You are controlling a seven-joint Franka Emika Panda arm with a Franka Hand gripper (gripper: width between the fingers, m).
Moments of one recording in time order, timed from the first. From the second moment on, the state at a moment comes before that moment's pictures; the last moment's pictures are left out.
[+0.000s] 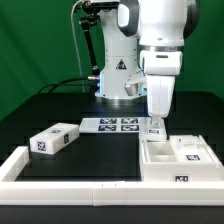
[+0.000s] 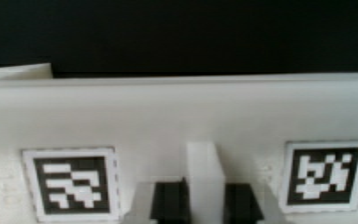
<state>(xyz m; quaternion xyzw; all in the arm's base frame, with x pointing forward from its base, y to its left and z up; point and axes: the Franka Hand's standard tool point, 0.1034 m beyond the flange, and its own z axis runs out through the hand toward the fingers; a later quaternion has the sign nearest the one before) 0.467 0.057 0.056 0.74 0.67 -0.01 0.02</state>
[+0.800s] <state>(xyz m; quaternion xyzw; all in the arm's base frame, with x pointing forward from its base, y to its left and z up) 0.469 0.055 0.057 0.73 0.68 -0.02 0.02</state>
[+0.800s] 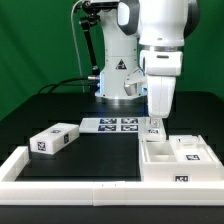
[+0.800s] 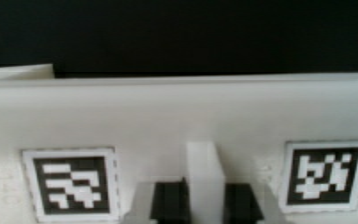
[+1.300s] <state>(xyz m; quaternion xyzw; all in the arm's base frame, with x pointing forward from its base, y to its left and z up) 0.469 0.057 0.058 0.73 0.68 -0.03 0.02</state>
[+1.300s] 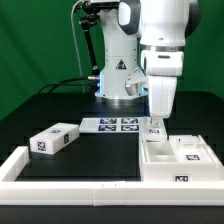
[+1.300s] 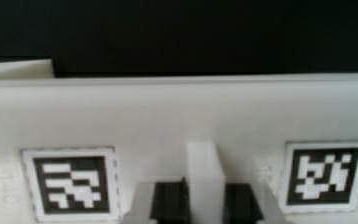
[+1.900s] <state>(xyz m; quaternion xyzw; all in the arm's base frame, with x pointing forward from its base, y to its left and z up) 0.469 0.058 0.058 0.73 0.69 -0.03 0.02</state>
